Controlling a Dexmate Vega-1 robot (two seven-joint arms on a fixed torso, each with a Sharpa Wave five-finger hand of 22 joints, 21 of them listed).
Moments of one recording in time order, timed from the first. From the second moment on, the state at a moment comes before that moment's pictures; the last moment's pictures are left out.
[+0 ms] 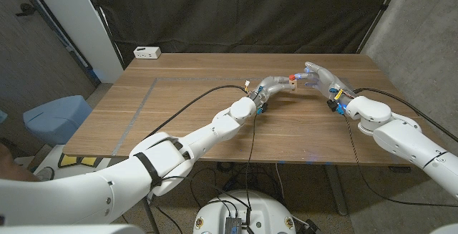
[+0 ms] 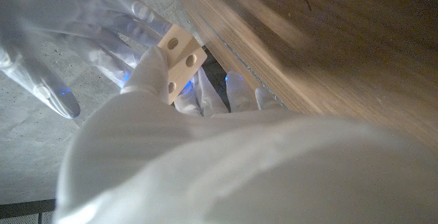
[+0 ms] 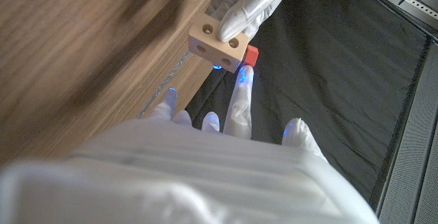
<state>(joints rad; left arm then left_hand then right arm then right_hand) 0.41 -0.03 0.84 -0.73 -0.15 -0.35 0.08 0.89 0.08 0.33 -0.18 0.23 0.83 -0.16 0.20 0.20 0.85 -0.21 0.21 0.54 0.44 -0.04 0.21 0.19 0.12 0.12 0.22 0.19 -1.04 -0.90 -0.26 -1.78 0.61 -0.02 -0.04 0.10 0.10 0.35 -0.08 0.19 0.83 0.00 0.24 0.20 -0.03 -0.07 0.20 0.18 -0.17 0.16 0.21 0.19 0.09 0.21 0.19 0.17</state>
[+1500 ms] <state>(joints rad) 0.42 -0.02 0.85 -0.76 -0.14 -0.33 0.09 0.89 0.09 0.33 -0.18 0.23 0.83 -0.16 0.20 0.20 0.85 -0.21 0.21 0.54 0.44 -0.04 0.21 0.19 0.12 0.12 0.22 0.19 -1.10 -0.90 -0.22 -1.79 0.61 0.03 -0.04 0.10 0.10 0.36 -0.08 0.19 0.84 -0.01 0.22 0.20 0.02 -0.05 0.20 0.18 -0.15 0.14 0.21 0.19 0.17 0.20 0.20 0.17</state>
